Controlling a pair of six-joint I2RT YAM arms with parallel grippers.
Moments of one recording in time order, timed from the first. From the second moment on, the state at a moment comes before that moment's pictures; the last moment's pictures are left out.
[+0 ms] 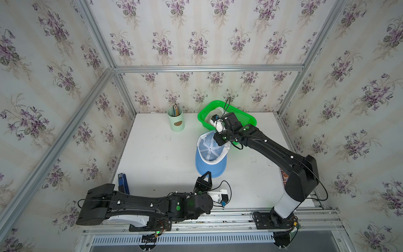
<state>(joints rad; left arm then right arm) -1.50 1.16 0.58 0.13 -1.07 1.25 0.66 1.74 1.53 -0.69 -0.07 0.02</state>
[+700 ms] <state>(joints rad) -1.45 1.18 0.55 0.25 -1.08 1.33 0.73 1.68 1.59 -0.79 -0.03 0.05</state>
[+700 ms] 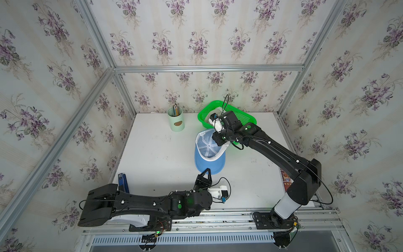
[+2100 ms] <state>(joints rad) -1.38 0.92 0.70 -0.08 -0.91 0.98 0.73 1.46 1.41 -0.55 -0.07 0.16</state>
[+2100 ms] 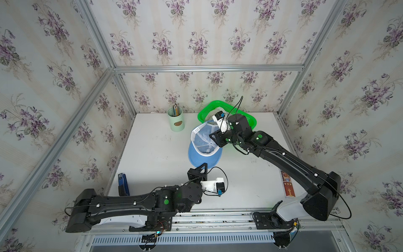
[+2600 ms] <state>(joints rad) -0.89 0.67 0.82 -0.50 -0.23 0.32 0.51 1.26 1.34 -0.44 -0.05 0.32</state>
